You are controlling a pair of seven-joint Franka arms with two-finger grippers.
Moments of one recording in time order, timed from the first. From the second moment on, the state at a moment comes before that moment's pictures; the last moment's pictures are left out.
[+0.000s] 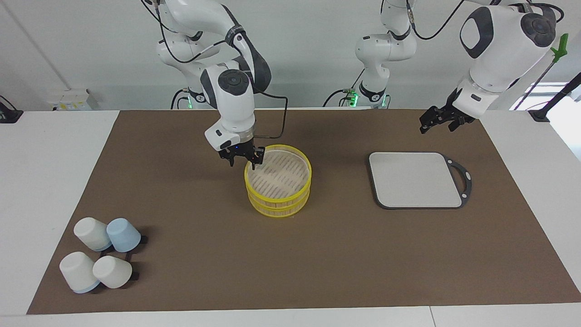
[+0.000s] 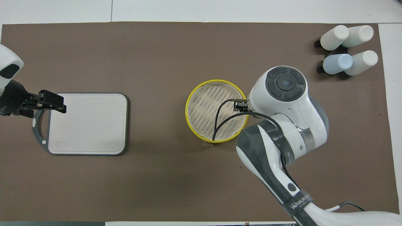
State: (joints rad) left arm -0.02 0.00 -0.02 -1.68 -0.06 1.54 -0.08; right arm 0.37 0.15 0.03 -1.83 -0.06 1.94 0.57
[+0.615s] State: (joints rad) left arm -0.03 0.00 -0.02 -1.68 -0.06 1.54 -0.08; right arm -0.01 -0.01 0.01 -1.72 -0.04 1.67 -0.06
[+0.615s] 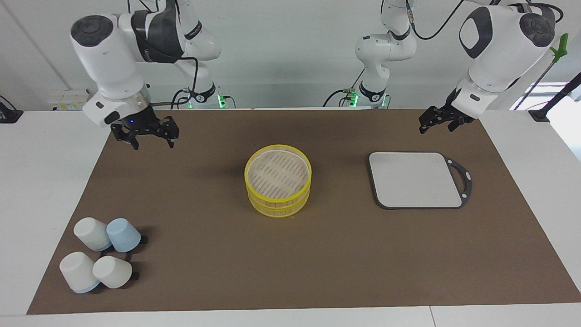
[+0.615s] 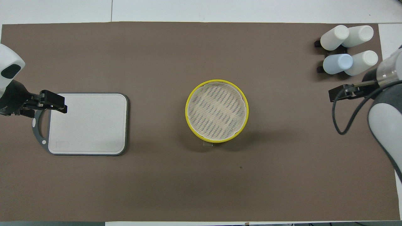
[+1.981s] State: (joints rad) left arm -0.04 0.00 -0.02 -1.68 -0.06 1.54 -0.08; right arm -0.08 -0.02 0.03 -1.68 0.02 1.66 -0.11
